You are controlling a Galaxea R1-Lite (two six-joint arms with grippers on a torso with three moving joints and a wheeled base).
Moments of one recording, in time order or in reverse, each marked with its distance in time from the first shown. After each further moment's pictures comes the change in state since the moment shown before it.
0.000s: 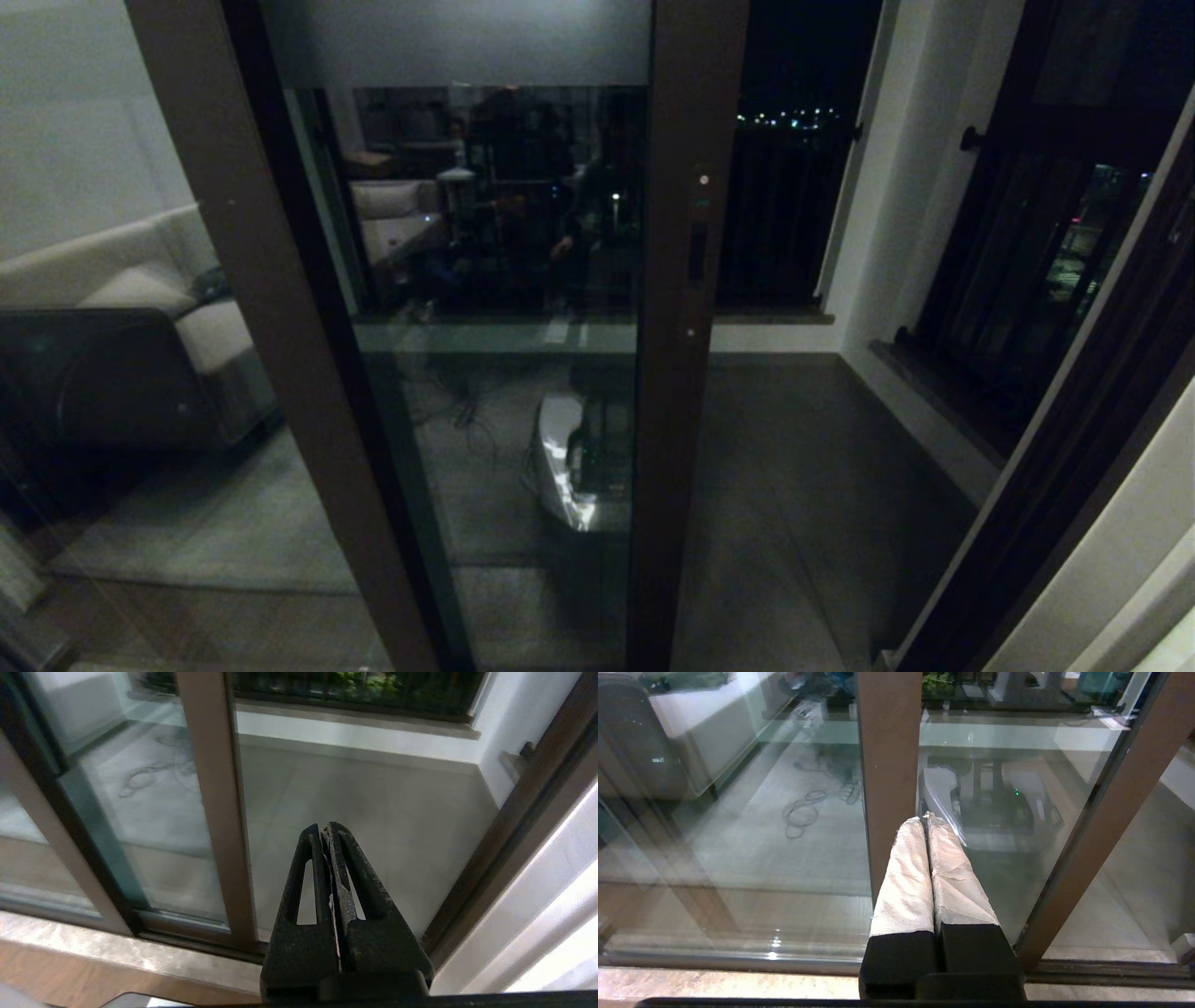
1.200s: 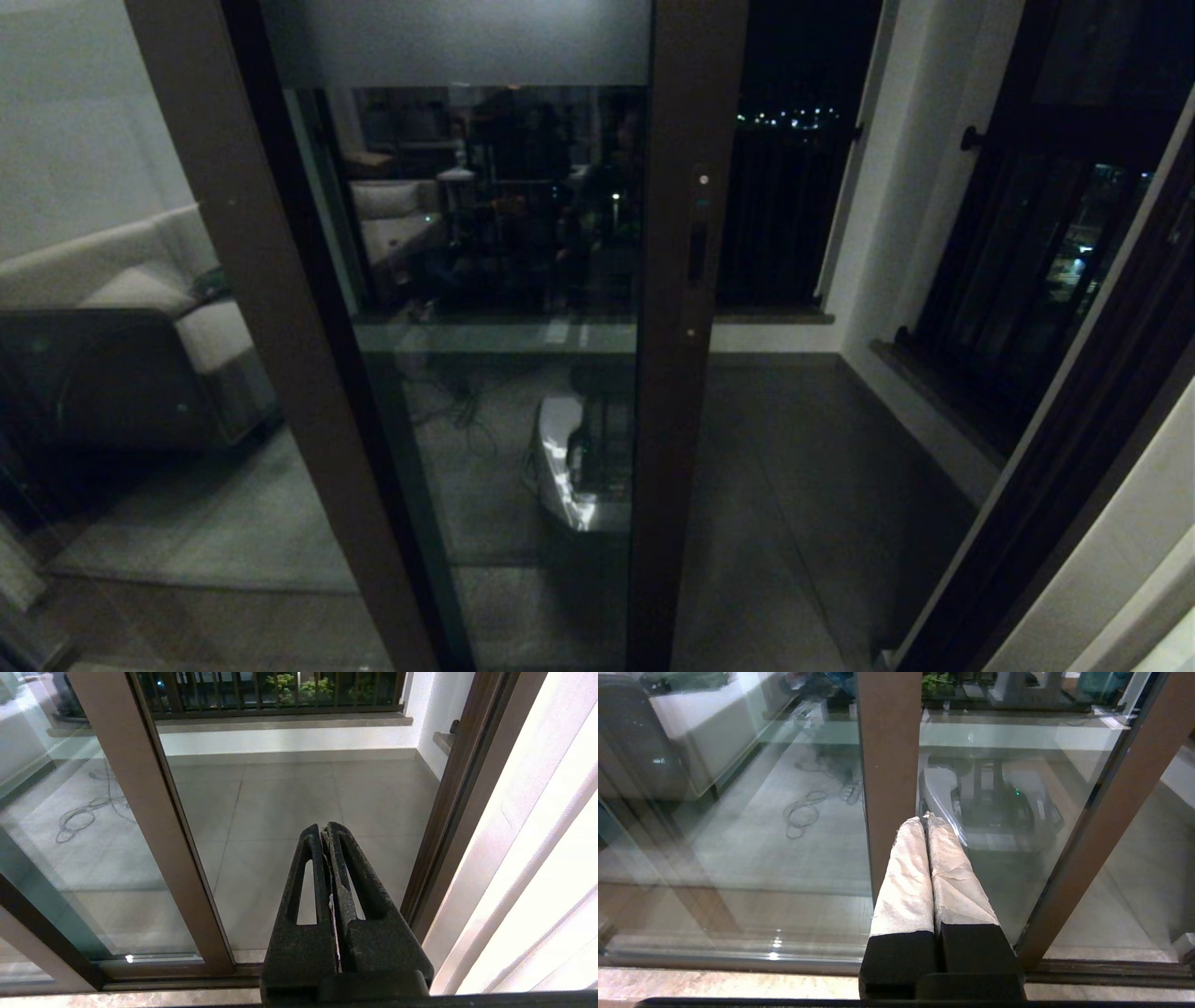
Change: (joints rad) left arm 0.000 0.000 0.000 0.000 0.000 0.002; right arm 0.003 -0.002 0.126 -0.149 -0.189 0.075
